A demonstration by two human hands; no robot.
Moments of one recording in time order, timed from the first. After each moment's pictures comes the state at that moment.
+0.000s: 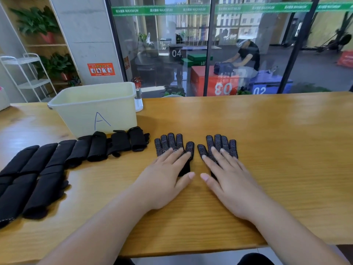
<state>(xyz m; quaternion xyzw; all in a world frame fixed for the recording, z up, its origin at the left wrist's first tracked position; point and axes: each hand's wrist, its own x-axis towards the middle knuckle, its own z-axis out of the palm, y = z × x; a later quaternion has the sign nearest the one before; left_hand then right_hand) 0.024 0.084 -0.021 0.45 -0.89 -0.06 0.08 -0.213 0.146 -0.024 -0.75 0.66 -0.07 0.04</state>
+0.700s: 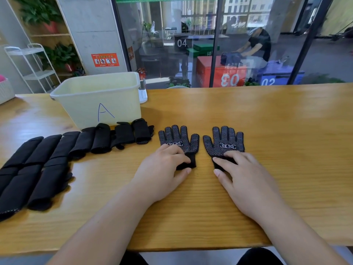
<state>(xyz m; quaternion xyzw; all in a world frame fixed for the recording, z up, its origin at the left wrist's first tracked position) 0.034 0.081 -0.020 0.44 -0.88 -0.03 0.20 -0.213 0.154 -0.030 -0.71 0.69 -0.13 -0.05</state>
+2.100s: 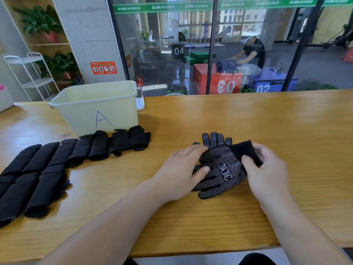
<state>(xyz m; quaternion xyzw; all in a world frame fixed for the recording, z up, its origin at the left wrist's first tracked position) -0.016 0.077 -0.013 0.38 -0.90 -0.12 0.18 -0.240 0.147 -0.019 -0.46 0.63 -0.60 0.17</state>
